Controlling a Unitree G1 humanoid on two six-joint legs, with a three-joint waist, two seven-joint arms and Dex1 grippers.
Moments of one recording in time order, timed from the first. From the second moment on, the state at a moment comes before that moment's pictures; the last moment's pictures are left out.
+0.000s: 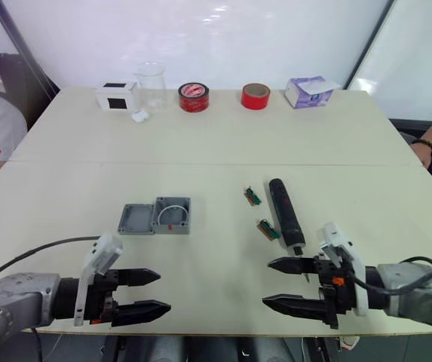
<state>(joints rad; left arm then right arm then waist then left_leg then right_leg) 0.29 0.97 0.31 -0.64 -1.11 0.96 -0.91 0.16 -0.97 -0.21 -0.73 1.20 0.95 0.71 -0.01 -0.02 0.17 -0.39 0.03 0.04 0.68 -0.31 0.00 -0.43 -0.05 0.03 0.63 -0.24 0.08</state>
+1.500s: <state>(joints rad) -0.57 1.23 -0.14 -0.36 -0.65 0.79 -1.16 -0.14 -0.91 -0.03 -0.75 1.09 0.91 0.49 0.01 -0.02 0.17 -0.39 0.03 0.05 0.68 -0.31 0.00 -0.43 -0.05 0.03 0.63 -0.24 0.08</state>
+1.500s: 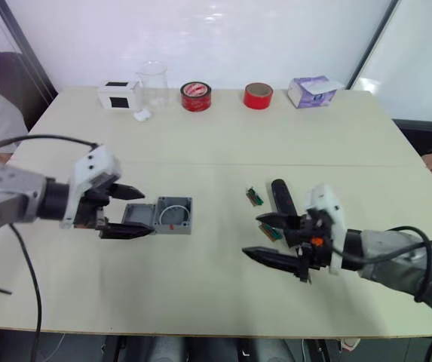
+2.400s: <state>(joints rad) -0.74 0.86 -0.50 -0.03 -0.06 0.41 -1.44 -0.17 -0.69 0.14 -0.75 0.77 0.87 0.46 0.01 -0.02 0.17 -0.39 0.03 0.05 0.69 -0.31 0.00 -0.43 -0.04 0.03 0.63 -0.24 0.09</state>
